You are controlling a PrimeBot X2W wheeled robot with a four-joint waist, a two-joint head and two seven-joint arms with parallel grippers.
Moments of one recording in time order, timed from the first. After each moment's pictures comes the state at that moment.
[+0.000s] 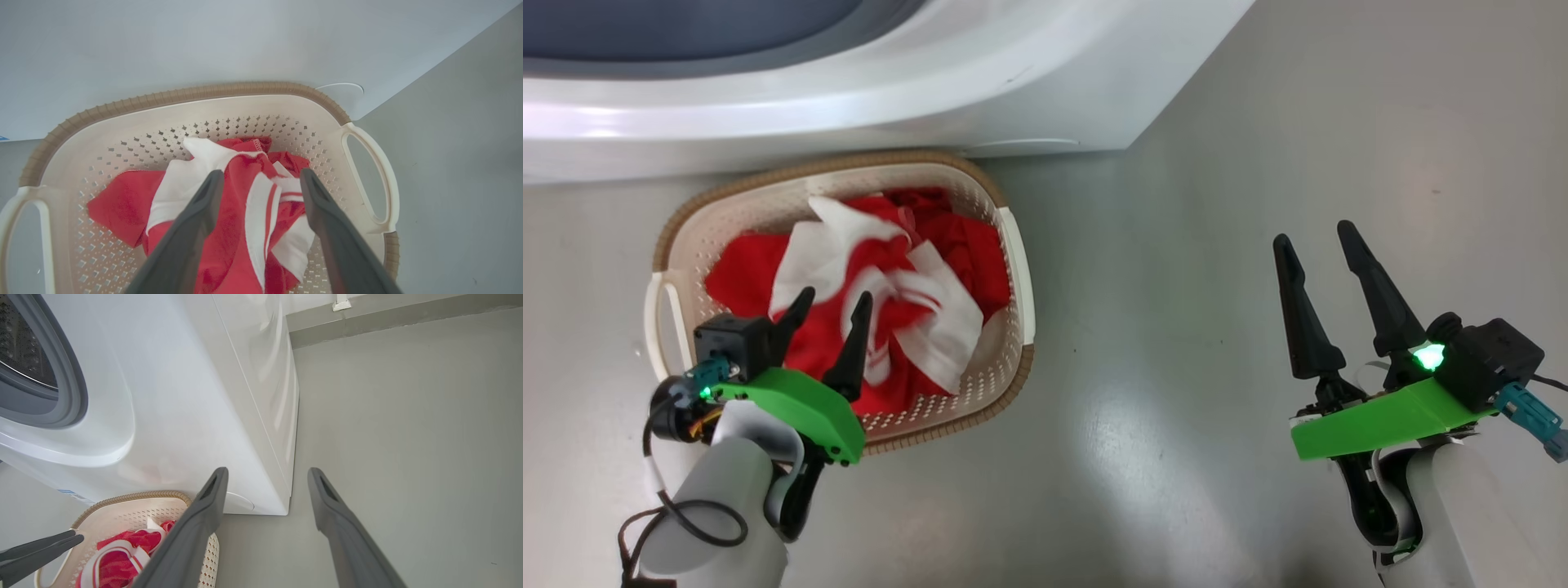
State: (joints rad) left arm -0.66 0.16 -0.34 0.85 -0.48 -0.13 -0.26; right arm -0.28 -0.05 0.08 0.16 0.38 0.12 -0.26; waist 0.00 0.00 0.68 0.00
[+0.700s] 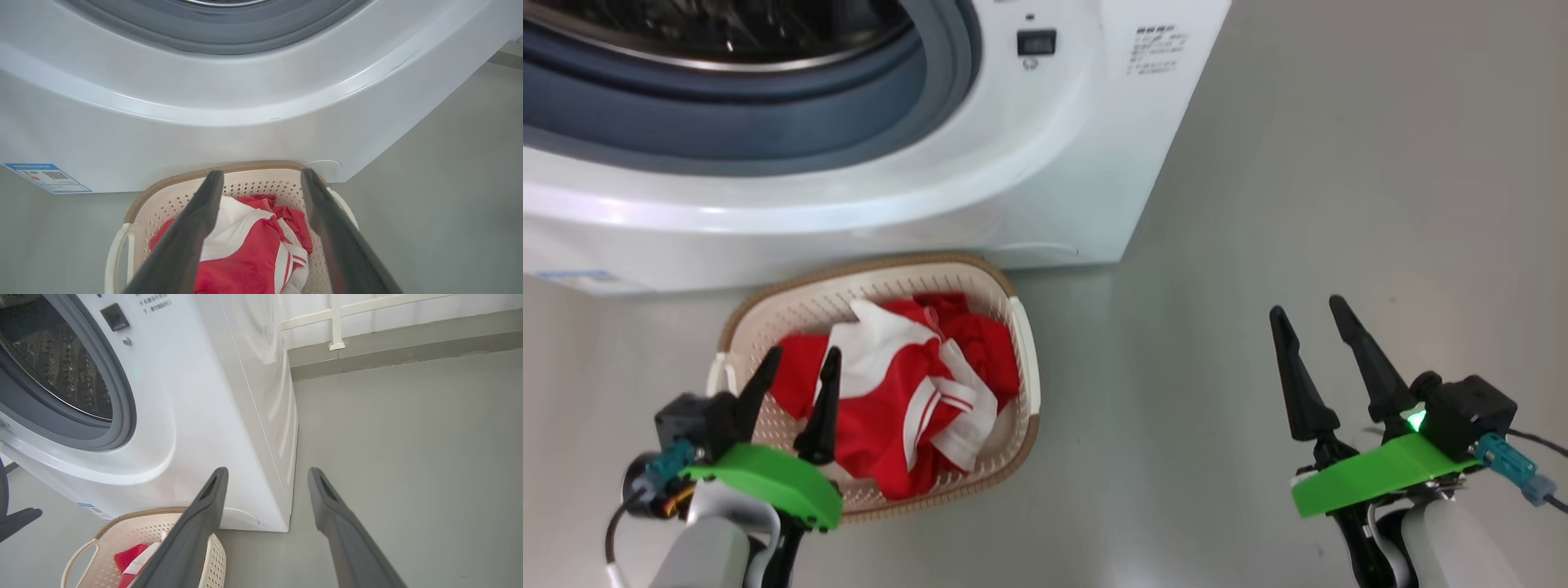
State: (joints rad) left arm -0.45 0.16 -0.17 0.65 -0.40 -0.13 -0.26; right arm -0.18 -0.05 0.08 0.22 0.38 0.12 -0.26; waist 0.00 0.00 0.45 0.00
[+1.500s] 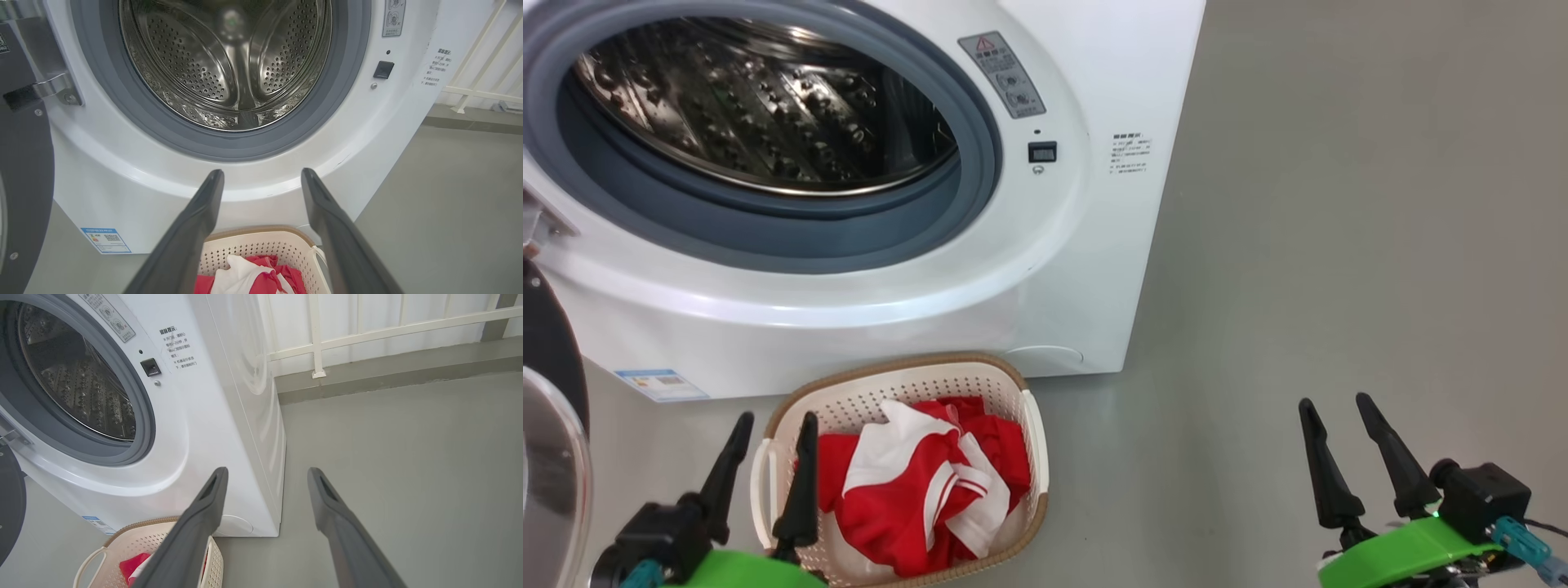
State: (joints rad) left arm -0.13 0.11 0.00 0.29 -0.28 -0.13 -0.26; right arm -0.01 -0.05 0.03 0.23 0.38 0.12 -0.26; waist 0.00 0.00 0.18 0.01
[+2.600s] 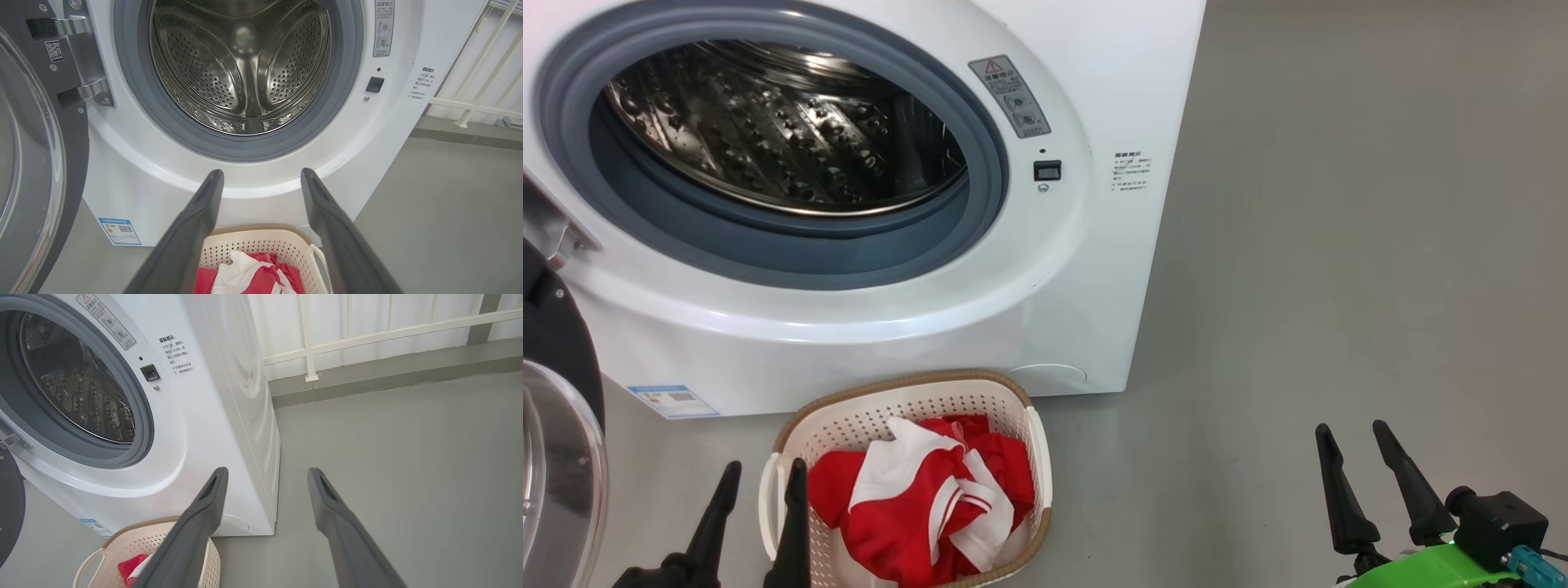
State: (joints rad) left arm 0.04 0.07 0.06 0.15 -0.26 -0.13 -0.26; right arm 0.07 -0.04 -0.01 0.20 0.38 0.12 -0.26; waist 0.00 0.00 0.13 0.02
